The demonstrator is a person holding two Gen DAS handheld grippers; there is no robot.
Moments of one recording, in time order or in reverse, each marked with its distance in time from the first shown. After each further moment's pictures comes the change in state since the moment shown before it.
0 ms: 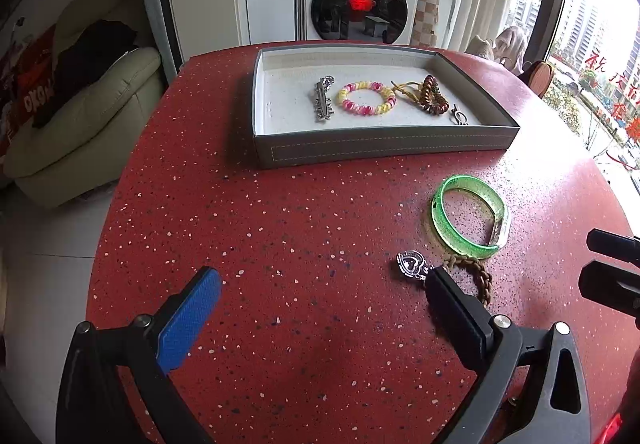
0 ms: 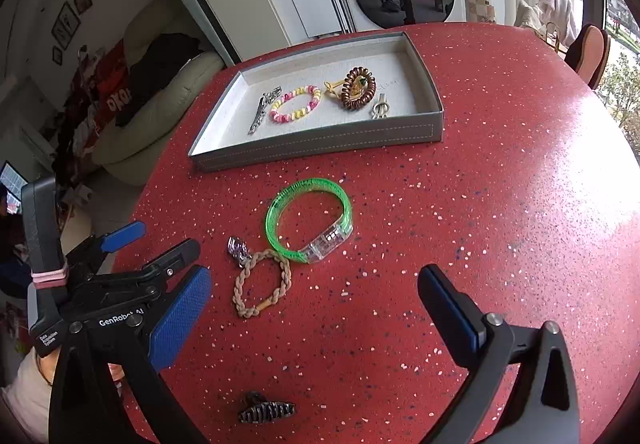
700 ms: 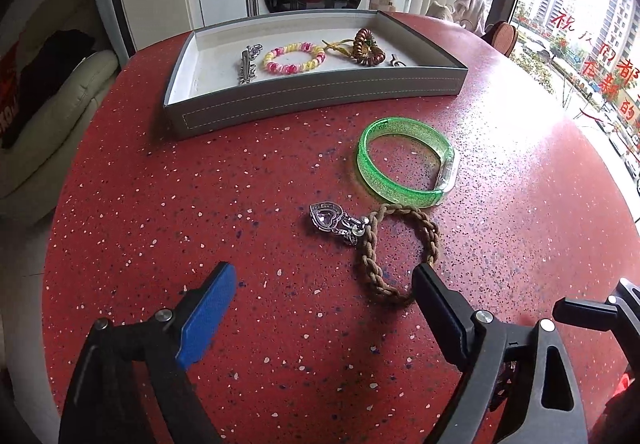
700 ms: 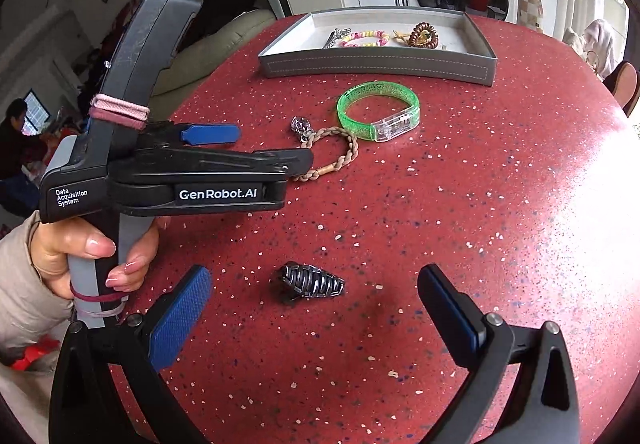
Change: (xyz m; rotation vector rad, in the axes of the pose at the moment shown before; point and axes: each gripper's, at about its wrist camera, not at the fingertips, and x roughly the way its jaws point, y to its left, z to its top) left arm 0.013 -0.047 -0.019 0.100 0.067 -0.075; right arm -0.007 0.036 -0.094 -0.206 0.050 0.047
